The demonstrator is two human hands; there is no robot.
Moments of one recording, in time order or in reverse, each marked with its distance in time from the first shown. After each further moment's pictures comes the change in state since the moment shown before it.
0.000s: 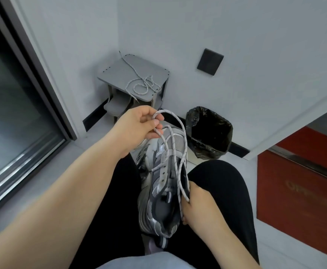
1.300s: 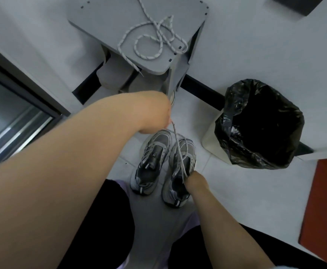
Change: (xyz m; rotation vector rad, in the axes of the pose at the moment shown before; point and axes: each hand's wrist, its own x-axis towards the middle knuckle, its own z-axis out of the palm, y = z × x) left_hand 0.193 -0.075 -0.001 1.193 -0.317 -0.293; right_hand 0.321 0.160 0.139 -0.213 -0.311 0.541
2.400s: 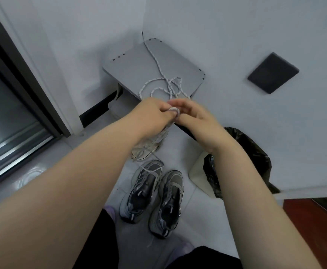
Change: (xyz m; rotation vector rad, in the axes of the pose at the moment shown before) left_hand -0.021 -0.031 -0.040 -0.899 0.343 0.037; right_hand -0.169 -0.156 -0.205 0.571 -0.035 -1.012
